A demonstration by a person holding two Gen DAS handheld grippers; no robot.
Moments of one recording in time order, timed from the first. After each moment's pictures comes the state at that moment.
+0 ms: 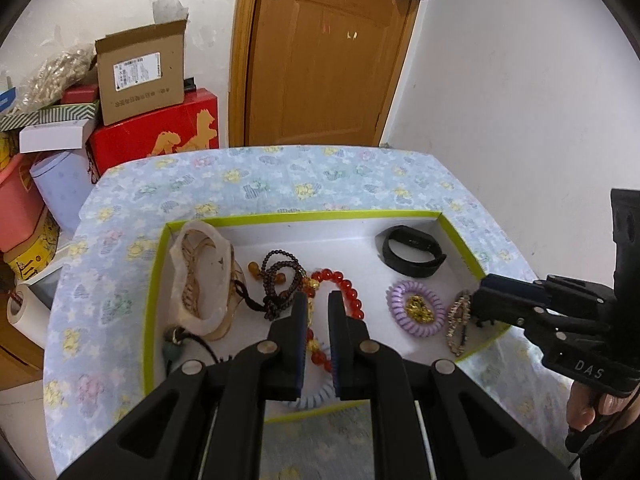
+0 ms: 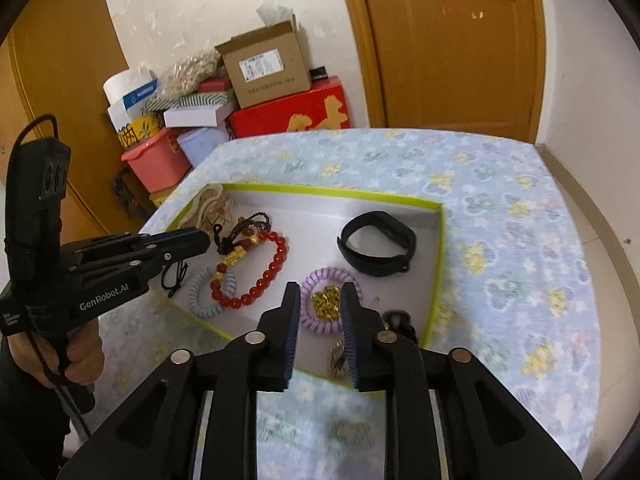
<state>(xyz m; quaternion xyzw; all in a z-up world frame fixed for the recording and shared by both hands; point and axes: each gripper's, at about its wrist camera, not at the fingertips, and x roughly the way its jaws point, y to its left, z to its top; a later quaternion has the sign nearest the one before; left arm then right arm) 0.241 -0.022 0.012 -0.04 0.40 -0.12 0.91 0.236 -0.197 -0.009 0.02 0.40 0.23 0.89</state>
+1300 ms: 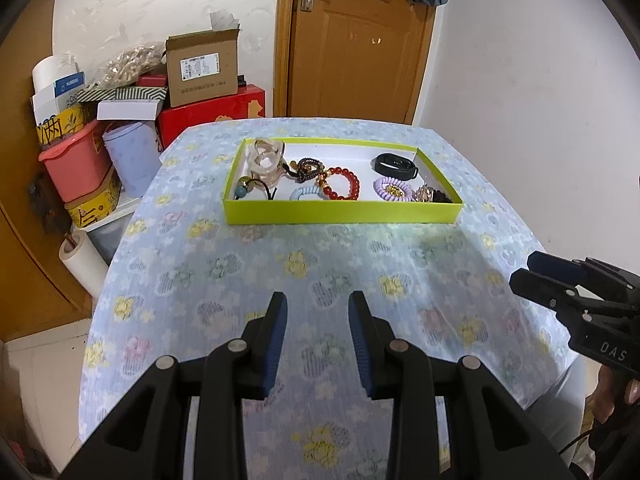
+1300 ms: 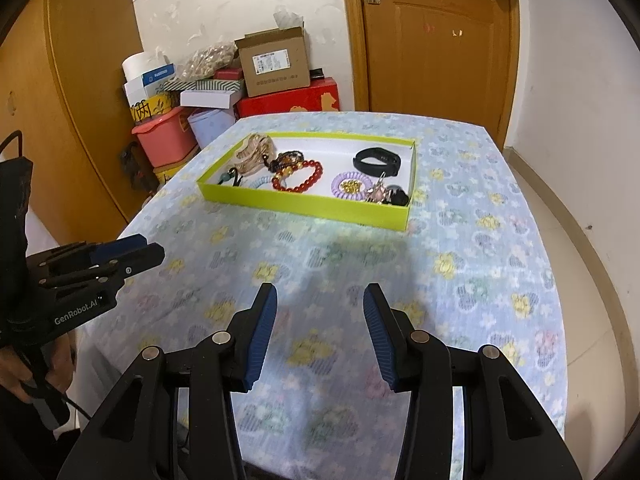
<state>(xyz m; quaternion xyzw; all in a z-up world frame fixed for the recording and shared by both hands) 0.060 -0.025 0.019 -0.03 0.39 -0.04 0.92 0.070 -0.204 0.001 -0.02 0.39 0.19 0.90</state>
